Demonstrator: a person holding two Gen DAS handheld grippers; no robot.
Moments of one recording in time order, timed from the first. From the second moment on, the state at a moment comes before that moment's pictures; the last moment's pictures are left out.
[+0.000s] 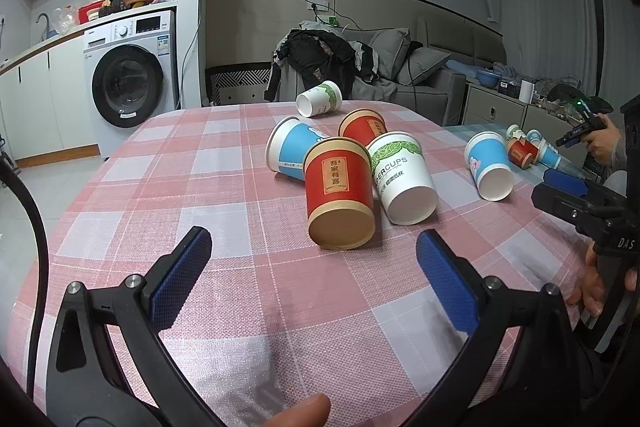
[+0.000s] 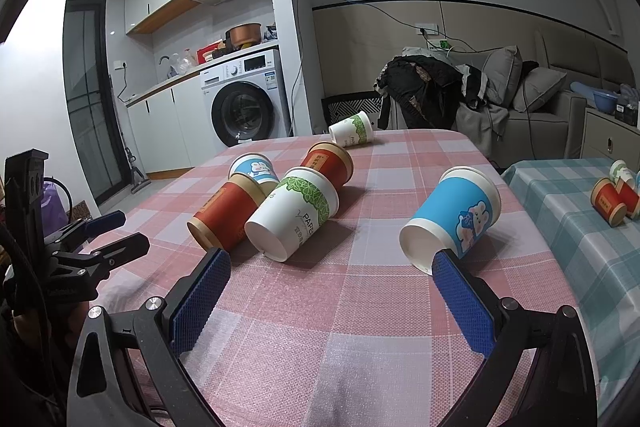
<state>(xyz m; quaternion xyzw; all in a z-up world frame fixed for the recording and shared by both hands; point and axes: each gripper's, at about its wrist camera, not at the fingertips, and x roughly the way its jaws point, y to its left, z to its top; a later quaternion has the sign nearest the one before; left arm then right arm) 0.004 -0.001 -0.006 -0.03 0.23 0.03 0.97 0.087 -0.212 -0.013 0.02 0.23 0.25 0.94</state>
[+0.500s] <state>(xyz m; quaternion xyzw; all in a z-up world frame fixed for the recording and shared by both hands) 0.007 0.001 -0.006 -0.04 0.23 0.04 0.97 0.083 -0.215 -0.012 0.02 0.22 0.26 0.94</state>
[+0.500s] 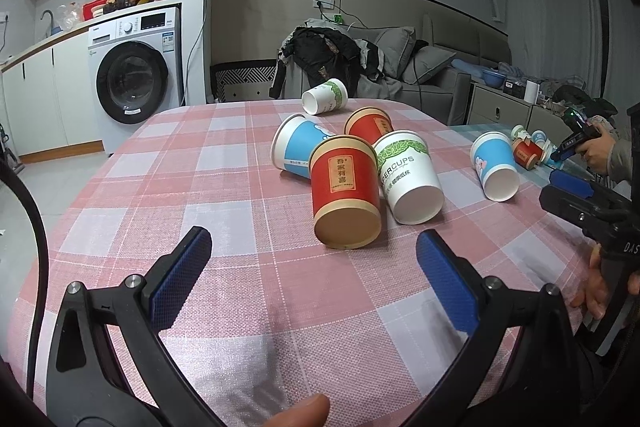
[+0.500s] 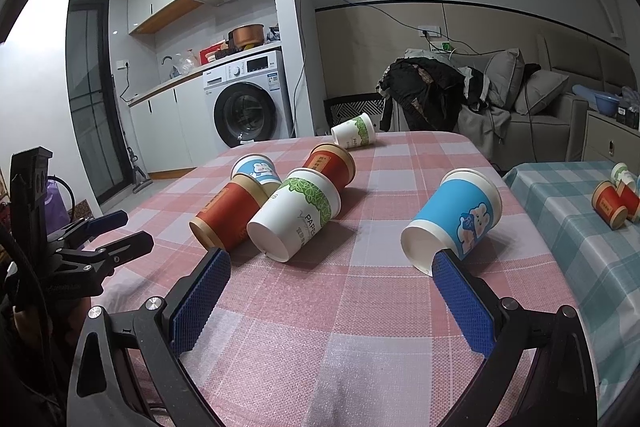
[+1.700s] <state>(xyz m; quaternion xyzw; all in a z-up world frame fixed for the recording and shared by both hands) 0.048 -0.068 0.029 -0.02 0.27 -0.02 0.96 0.075 -0.242 -0.008 0.01 0.24 0.16 0.96</state>
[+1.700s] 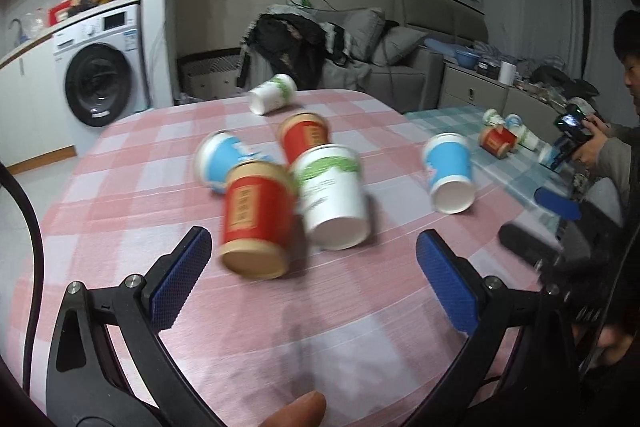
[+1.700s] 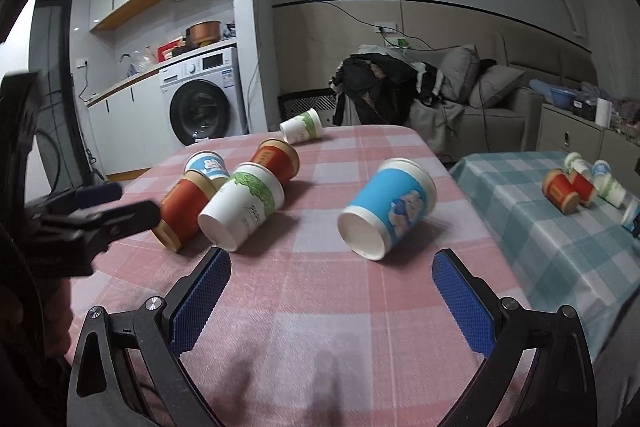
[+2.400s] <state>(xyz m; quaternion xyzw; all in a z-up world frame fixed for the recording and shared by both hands) 0.163 -0.185 0.022 0.05 0.32 -0.12 0.94 0.077 -0.303 -0.023 0.03 0.28 0.04 0.96</state>
